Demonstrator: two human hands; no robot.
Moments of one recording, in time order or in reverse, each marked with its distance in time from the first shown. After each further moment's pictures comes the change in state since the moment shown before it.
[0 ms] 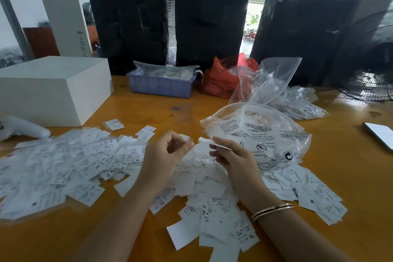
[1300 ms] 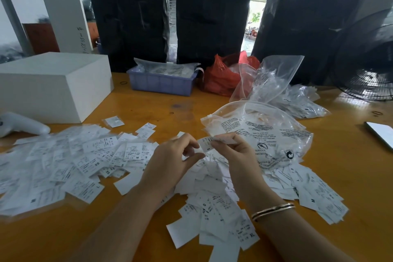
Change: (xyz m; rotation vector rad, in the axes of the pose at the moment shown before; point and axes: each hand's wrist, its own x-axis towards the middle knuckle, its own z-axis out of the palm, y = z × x) left_hand -0.002 -0.002 0.004 0.310 -0.149 0.346; right_hand -0.003 -0.008 0.007 0.034 -0.056 -0.136
